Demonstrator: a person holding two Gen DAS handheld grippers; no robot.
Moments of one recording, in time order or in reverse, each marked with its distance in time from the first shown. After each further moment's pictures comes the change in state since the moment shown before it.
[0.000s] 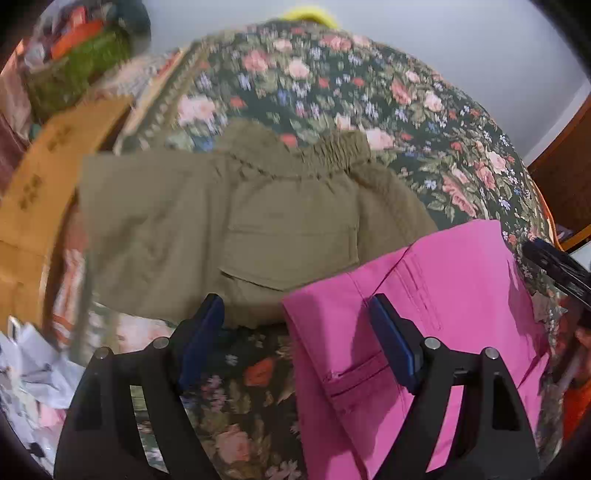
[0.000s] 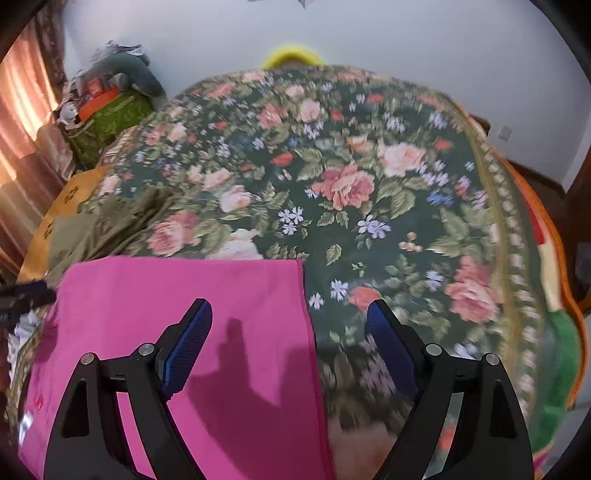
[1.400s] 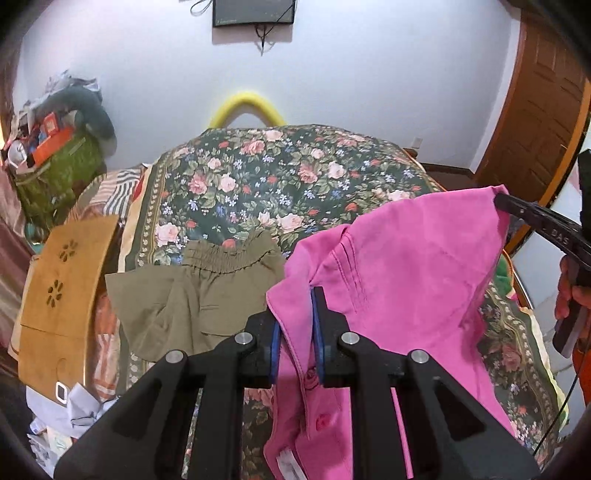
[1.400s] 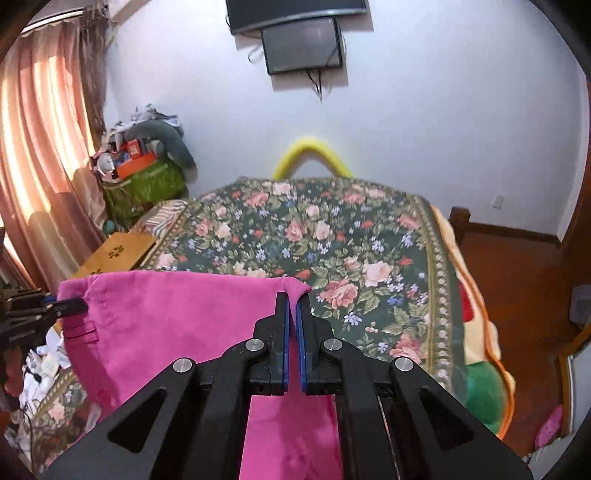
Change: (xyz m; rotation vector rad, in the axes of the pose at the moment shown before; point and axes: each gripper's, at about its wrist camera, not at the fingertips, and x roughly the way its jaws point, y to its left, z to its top) left arm -0.165 -0.095 -0.010 0.253 -0.282 -0.031; right arm -0.176 0.015 0.012 -0.077 -0.328 0.044
